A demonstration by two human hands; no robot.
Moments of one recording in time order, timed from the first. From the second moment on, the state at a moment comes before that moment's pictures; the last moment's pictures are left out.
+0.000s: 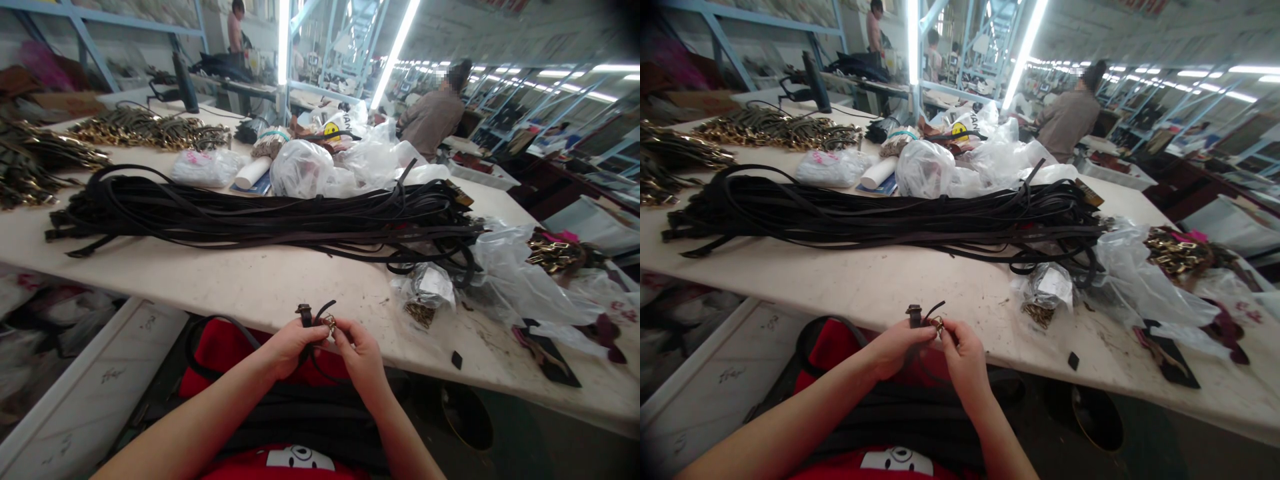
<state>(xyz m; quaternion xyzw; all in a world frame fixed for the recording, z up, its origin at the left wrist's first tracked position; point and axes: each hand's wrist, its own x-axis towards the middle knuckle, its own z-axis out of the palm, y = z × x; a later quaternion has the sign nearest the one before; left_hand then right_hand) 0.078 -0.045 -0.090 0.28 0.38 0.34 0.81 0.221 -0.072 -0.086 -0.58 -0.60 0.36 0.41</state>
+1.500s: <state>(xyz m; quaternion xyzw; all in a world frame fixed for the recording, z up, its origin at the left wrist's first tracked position) 0.087 -0.060 -0.096 0.29 0.41 0.38 0.78 0.220 -0.072 -0.109 -0.55 -0.49 0.56 0.38</state>
